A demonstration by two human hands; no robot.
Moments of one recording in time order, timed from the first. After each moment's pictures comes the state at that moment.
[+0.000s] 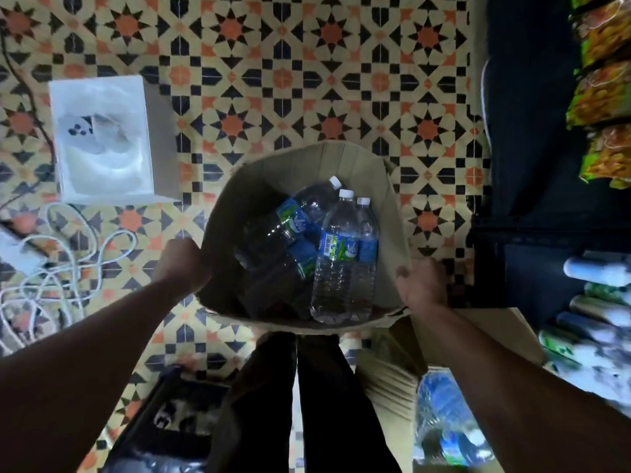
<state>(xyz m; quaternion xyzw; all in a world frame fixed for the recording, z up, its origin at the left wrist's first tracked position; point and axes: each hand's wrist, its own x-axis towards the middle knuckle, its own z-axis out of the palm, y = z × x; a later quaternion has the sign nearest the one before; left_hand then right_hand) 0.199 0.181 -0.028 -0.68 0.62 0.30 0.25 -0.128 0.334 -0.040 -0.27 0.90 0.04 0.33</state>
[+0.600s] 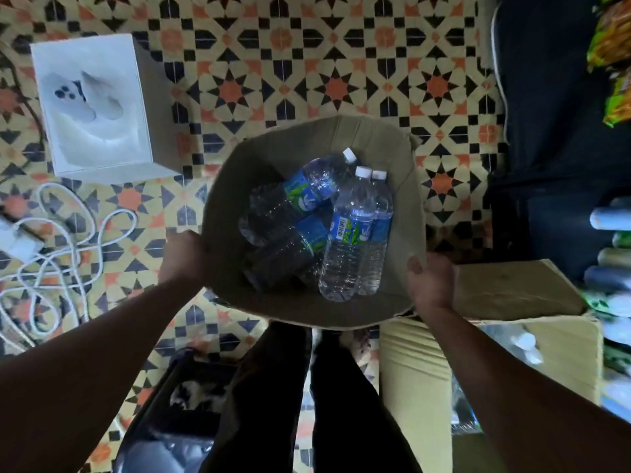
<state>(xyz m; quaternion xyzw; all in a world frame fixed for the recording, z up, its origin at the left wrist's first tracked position) 0.246 0.234 -0.065 -0.68 0.63 0.32 0.17 -0.059 0.412 -0.075 -0.22 0.93 -0.12 0.25</state>
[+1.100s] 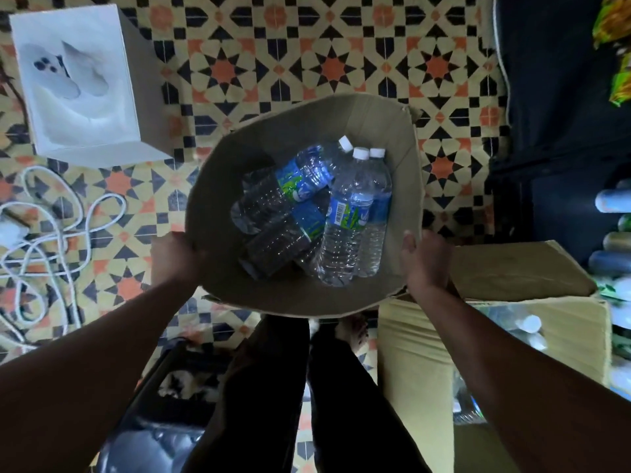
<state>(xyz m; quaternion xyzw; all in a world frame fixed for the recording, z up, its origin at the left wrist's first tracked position) 0.263 0.277 -0.090 -0.73 0.61 0.28 0.11 -0.060 0.419 -0.096 -0.26 0.93 -0.08 0.24</state>
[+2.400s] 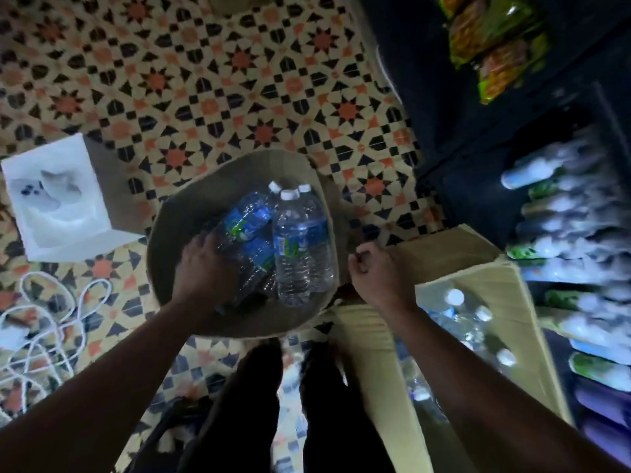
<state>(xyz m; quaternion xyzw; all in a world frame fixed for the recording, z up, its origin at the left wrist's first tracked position) 0.123 0.299 0.010 -0.55 0.77 0.26 0.16 -0.088 0.471 -0.007 -0.26 0.88 -0.17 0.35</state>
